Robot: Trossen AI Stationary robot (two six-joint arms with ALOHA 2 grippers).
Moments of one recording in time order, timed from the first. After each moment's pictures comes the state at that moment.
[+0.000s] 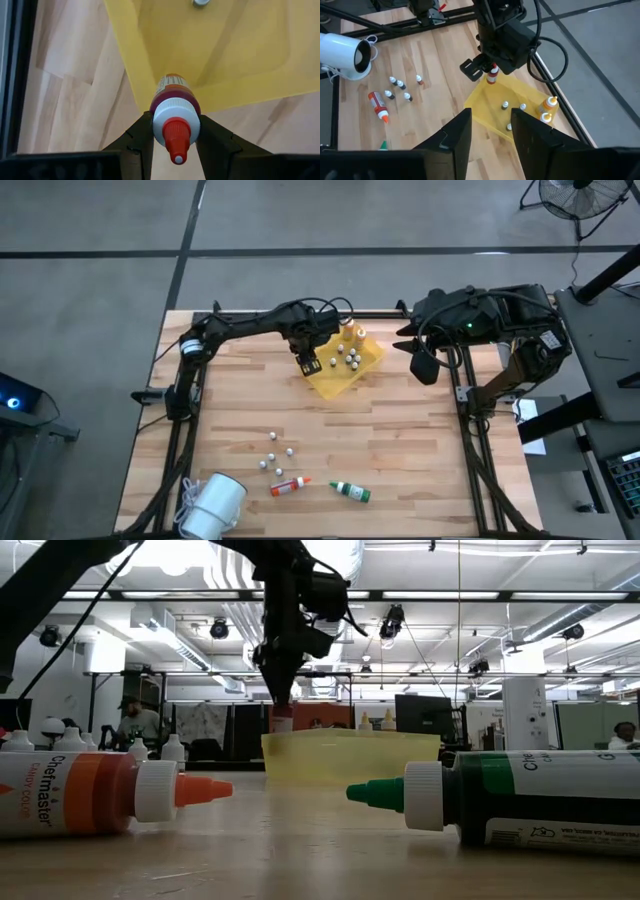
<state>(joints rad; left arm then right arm) 0.34 2.02 1.89 -1.31 -0.13 -0.06 0.07 1.55 2.35 -1.57 0.29 0.30</state>
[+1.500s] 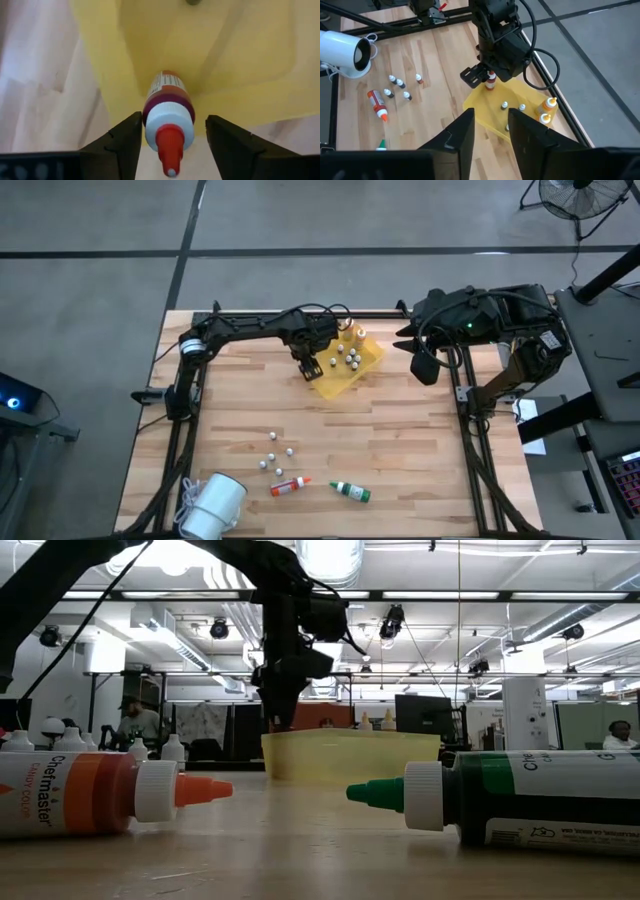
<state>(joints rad) 0.34 2.01 1.74 -1.14 -0.07 -0.08 0.07 1.55 2.35 -1.57 0.29 0.29</state>
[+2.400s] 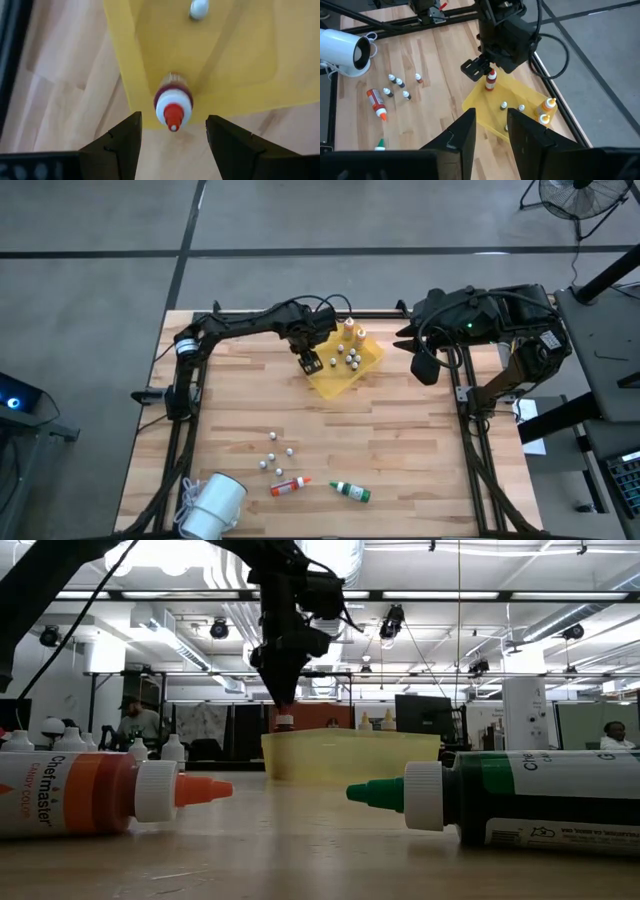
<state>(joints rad) 0.35 1.97 1.82 -1.22 -0.09 -0.10 0.07 1.55 2.35 -1.57 0.29 0.28</state>
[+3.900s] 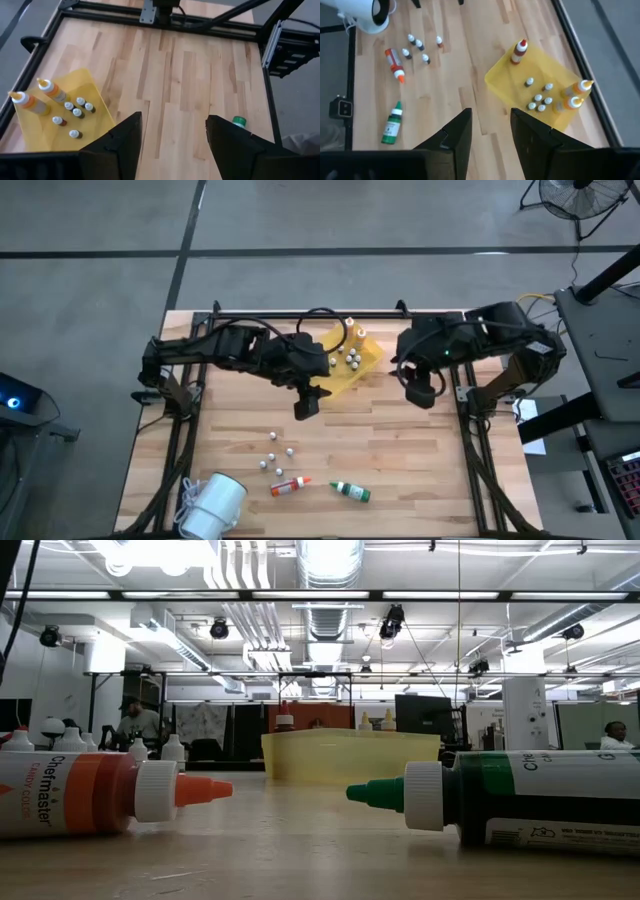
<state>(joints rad) -0.11 1.73 2.16 -1.14 -0.12 -0.21 0.16 1.55 2.20 -1.57 0.20 0.30</state>
